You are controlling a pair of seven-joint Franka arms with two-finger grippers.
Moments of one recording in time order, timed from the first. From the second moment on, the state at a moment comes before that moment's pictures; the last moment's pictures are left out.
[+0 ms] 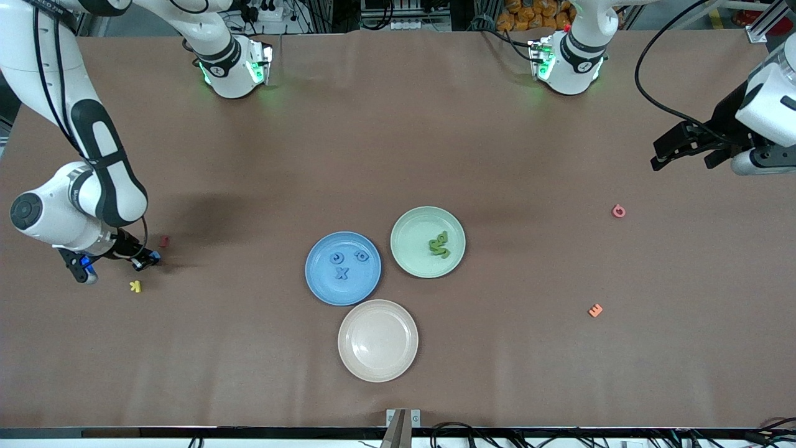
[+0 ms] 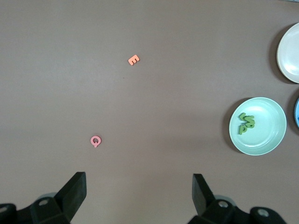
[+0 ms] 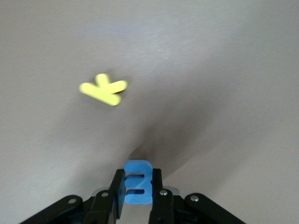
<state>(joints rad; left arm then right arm) 0.02 -0.03 -0.13 -1.62 -0.06 1.64 -0.17 -0.08 0.56 -0.18 -1.96 0.23 2.48 0.40</state>
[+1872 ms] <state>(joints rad) 0.03 0.02 -0.13 -1.60 0.00 1.71 -0.16 0.56 0.59 -0.14 -1.66 0.15 2.33 0.10</state>
